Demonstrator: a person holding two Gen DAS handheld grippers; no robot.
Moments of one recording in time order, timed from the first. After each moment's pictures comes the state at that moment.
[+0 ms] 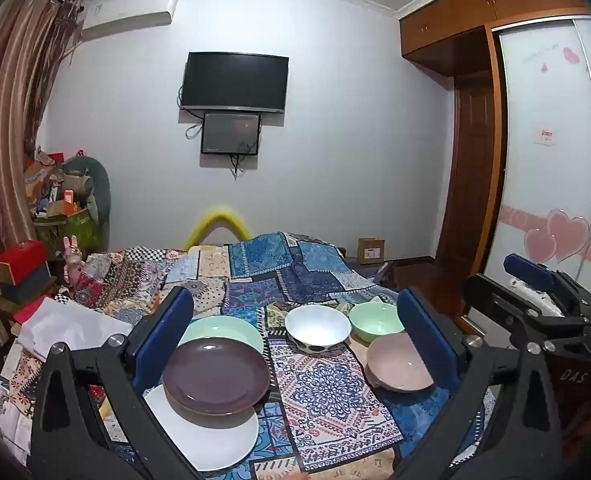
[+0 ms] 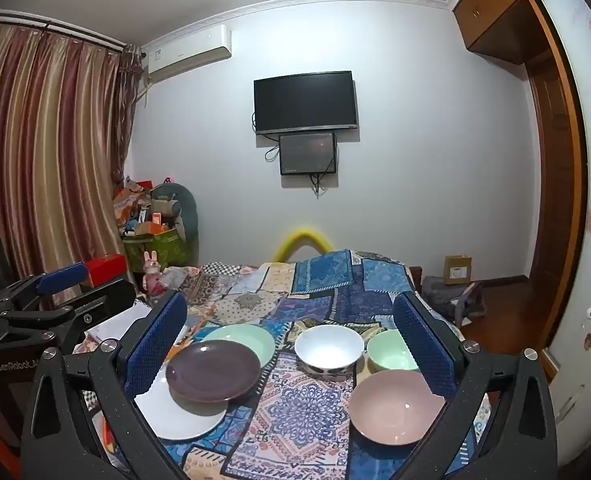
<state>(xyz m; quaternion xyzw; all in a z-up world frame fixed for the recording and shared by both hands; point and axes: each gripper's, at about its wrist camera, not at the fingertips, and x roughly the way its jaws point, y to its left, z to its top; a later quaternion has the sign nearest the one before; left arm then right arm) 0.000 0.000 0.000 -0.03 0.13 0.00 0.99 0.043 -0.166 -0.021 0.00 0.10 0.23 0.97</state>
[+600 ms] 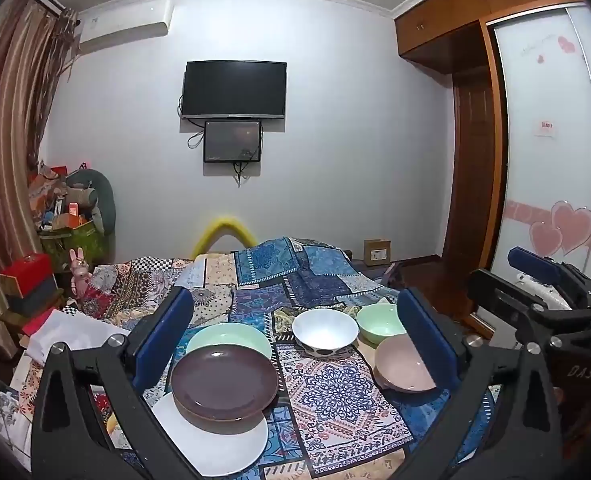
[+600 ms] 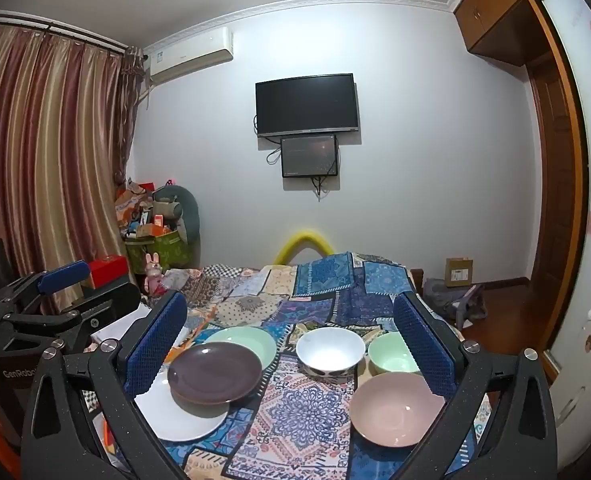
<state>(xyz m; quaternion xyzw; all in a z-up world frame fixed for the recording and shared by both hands) -0.003 -0.004 0.004 -0.02 0.12 0.01 0.99 0.041 -0.164 -0.019 0.00 0.09 0.23 0.97</state>
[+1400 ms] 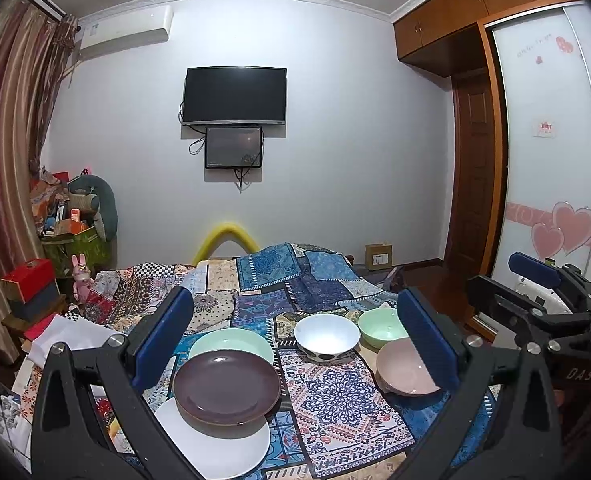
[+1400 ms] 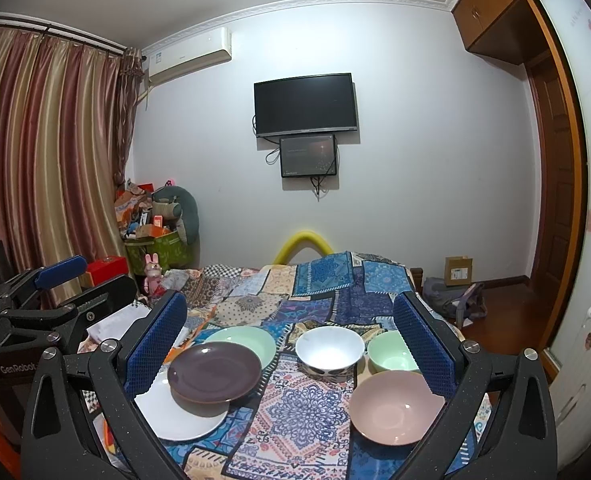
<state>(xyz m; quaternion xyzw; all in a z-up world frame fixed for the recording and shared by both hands) -0.006 -0.007 0.005 -0.01 0.11 0.01 0.99 0.038 -0.167 -0.020 0.00 0.09 0.23 0.97</state>
